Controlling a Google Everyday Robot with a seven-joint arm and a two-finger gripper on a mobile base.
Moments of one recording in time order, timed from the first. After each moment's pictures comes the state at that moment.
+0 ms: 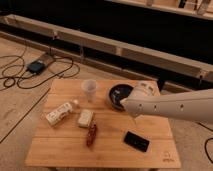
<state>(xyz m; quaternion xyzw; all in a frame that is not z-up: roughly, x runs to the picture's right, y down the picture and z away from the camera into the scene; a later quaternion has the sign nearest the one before) 0.133 0.134 0.769 -0.17 -0.05 -0.28 0.94</state>
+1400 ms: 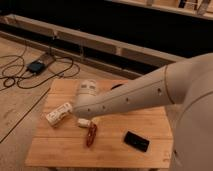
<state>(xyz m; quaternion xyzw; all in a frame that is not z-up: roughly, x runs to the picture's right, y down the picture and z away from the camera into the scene) -0.111 0.132 0.730 -0.13 -0.14 -0.43 0.88</state>
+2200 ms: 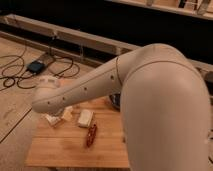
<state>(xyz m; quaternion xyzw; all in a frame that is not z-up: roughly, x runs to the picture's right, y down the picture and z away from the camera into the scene) -0.251 0.125 0.716 -0.13 -0.18 -0.51 0.83</state>
